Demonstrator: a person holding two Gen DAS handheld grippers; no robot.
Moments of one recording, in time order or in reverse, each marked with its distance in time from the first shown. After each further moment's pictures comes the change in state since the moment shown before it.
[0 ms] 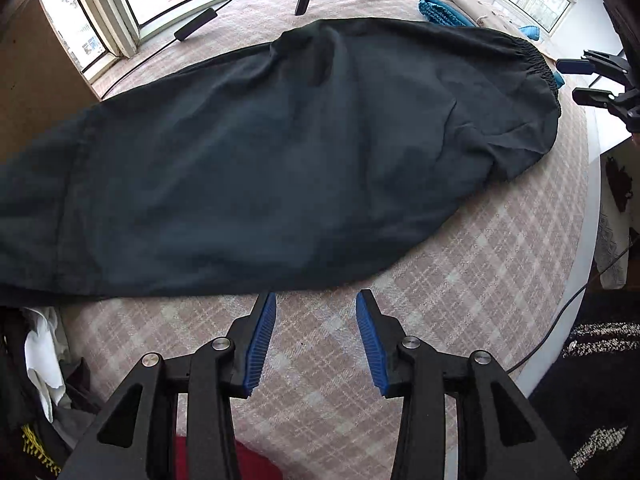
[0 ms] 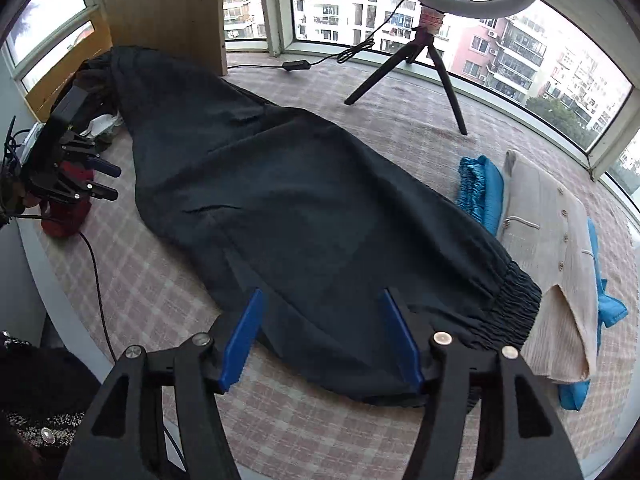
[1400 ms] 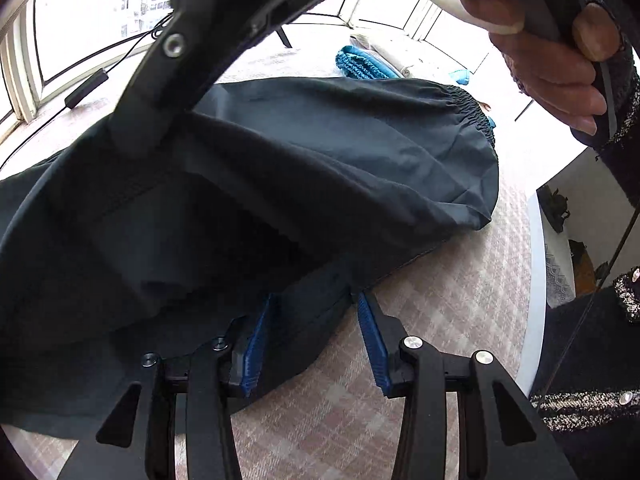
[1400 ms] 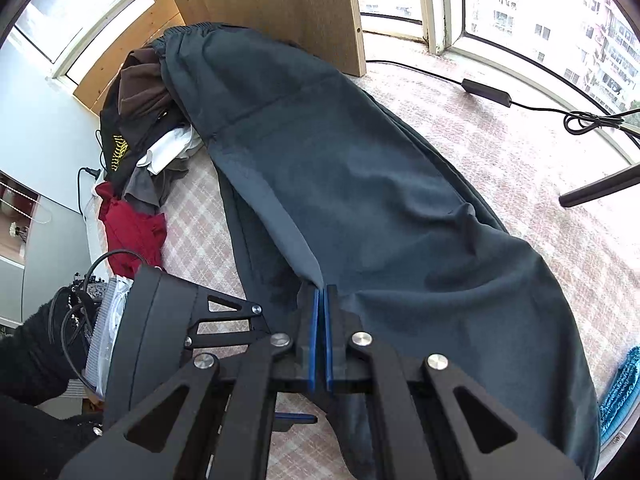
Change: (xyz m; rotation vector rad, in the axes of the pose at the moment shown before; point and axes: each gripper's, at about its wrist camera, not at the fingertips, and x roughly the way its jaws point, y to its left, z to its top) left arm 0.046 -0.054 0.077 0.113 -0.239 -0.322; right arm 0.083 0.098 0.211 -0.056 0.168 0.279
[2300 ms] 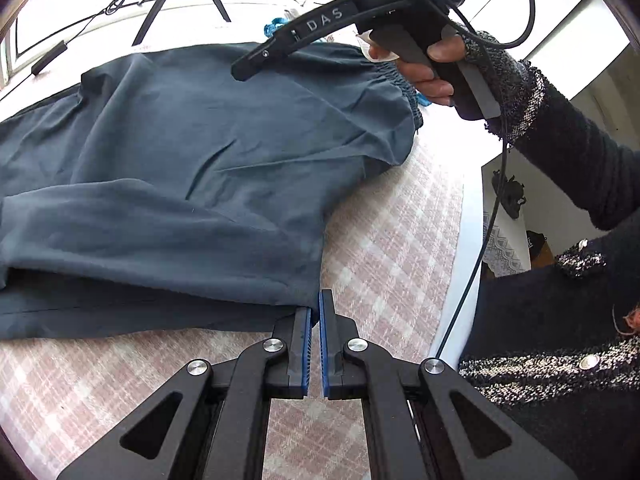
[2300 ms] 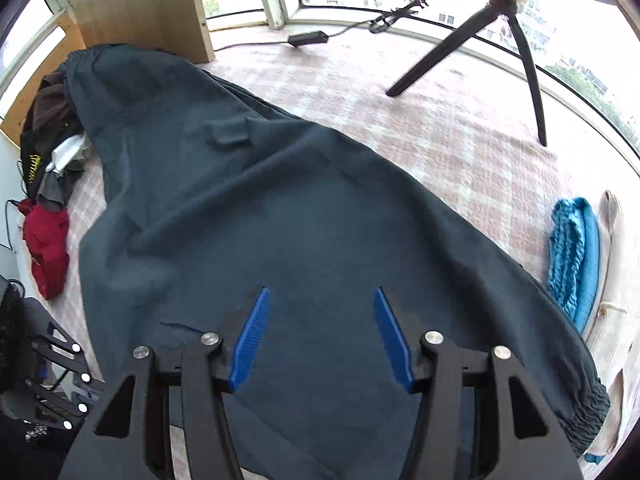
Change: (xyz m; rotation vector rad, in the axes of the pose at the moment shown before) left arm -0.008 -0.069 -0.069 -0.063 0.070 -0.147; right arm -0.022 -0.089 -0.126 0.247 -0.004 -0.347
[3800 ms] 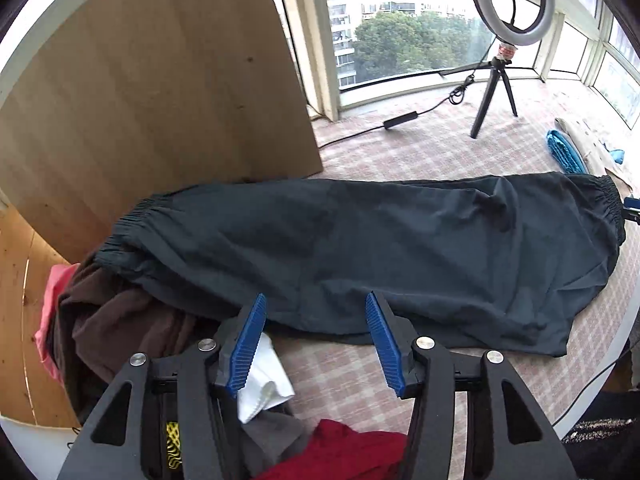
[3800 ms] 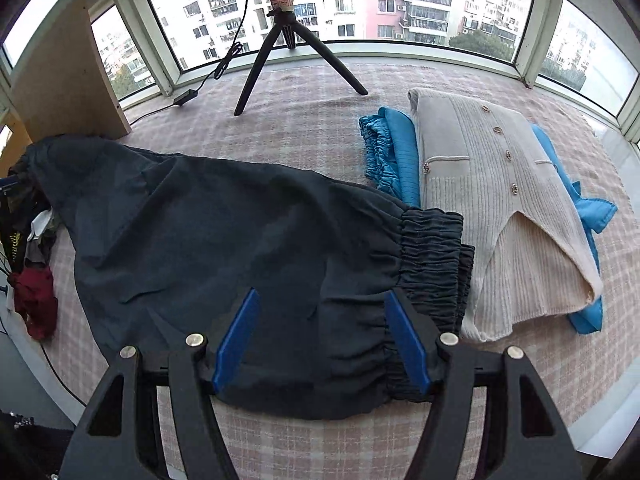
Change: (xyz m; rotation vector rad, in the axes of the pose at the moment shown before) left arm -0.316 0.185 0.041 -0.284 -0.115 0.837; right arm 0.018 -0.104 -0.115 0.326 -0.177 -0.129
